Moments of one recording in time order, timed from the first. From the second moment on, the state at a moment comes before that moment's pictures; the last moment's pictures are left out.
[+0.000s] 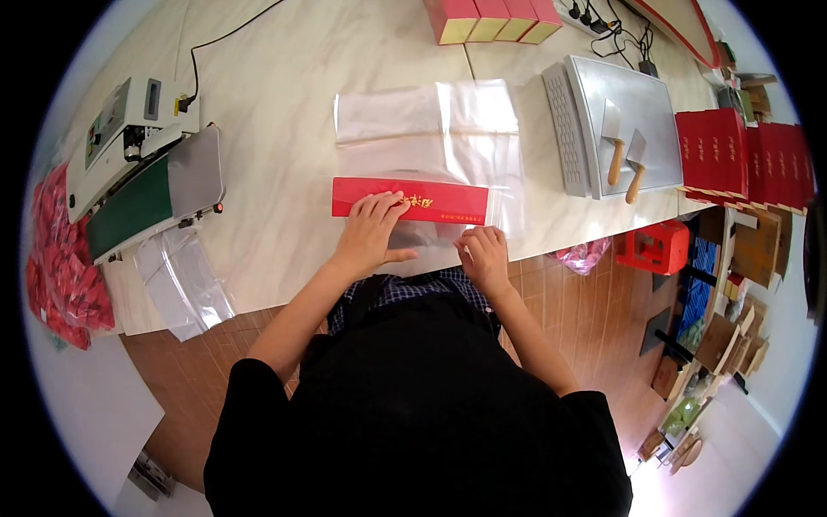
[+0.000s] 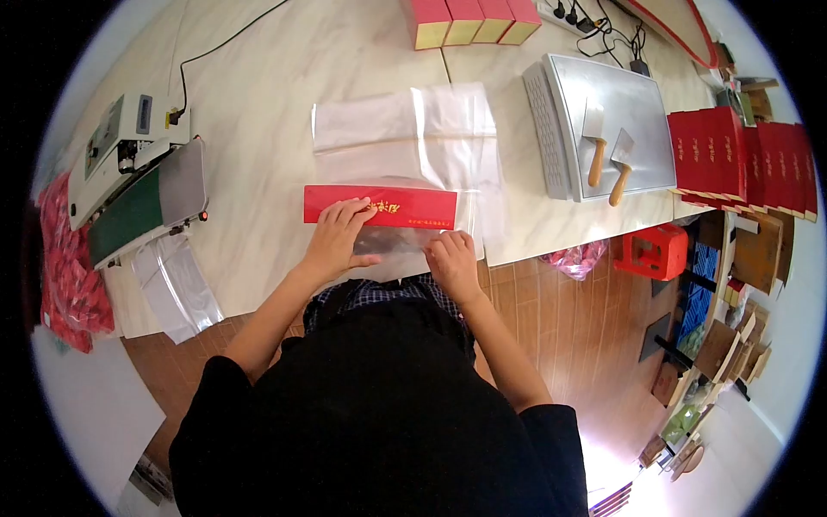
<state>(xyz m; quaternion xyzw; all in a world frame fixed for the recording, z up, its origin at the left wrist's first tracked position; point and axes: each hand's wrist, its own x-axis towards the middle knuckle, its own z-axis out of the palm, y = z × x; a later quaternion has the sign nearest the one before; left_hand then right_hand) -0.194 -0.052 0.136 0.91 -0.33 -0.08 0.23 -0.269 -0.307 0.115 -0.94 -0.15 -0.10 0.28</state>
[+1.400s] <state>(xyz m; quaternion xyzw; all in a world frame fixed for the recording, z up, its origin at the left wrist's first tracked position) -0.153 -0.053 0.131 0.88 -0.28 -0.06 0.39 -0.245 -0.349 0.142 -0.91 0.11 -0.24 0.31</state>
